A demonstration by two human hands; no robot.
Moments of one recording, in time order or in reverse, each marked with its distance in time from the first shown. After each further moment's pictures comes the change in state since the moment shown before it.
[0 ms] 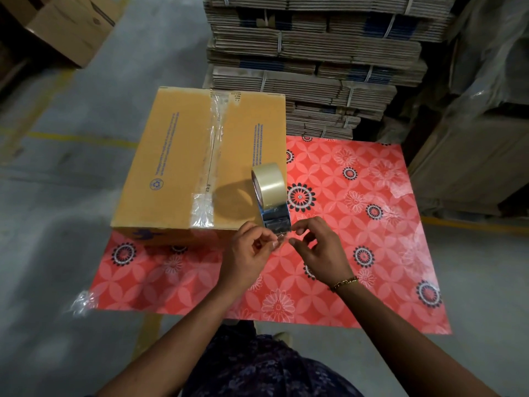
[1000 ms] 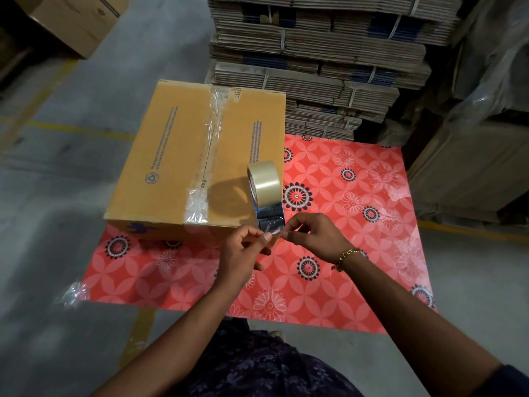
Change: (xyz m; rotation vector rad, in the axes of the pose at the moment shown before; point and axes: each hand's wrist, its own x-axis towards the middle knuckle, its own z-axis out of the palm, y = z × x) left_hand -0.006 0.008 0.015 -0.435 0.075 -0.449; right_hand 0.039 -0.003 -0.027 0.114 -0.360 0.205
